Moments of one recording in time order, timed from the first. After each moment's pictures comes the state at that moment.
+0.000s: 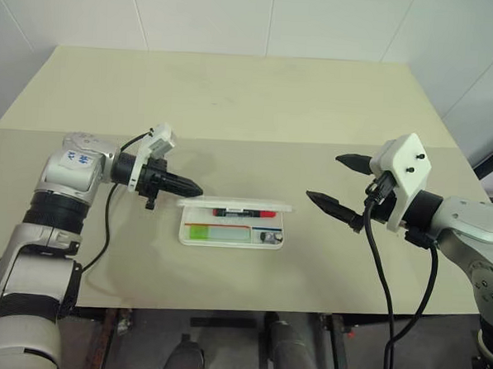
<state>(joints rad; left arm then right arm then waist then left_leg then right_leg) -0.87 0.77 -0.17 0.40 -0.24 0.64 -1.49 -0.41 -0.78 -0.17 -0.67 0.58 0.93 0.60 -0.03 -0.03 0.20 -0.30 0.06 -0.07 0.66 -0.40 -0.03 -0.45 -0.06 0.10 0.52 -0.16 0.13</state>
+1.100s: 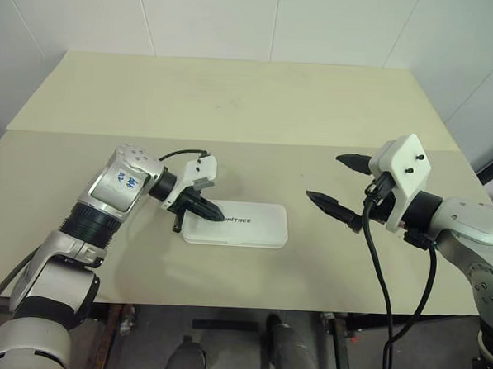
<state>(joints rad) -0.88 0.64 -0.36 0.30 -0.09 0.54 -1.37 -0.41 -0.78 -0.17 -0.68 0.58 0.93 0.57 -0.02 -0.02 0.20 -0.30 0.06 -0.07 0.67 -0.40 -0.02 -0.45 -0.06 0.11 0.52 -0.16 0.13</state>
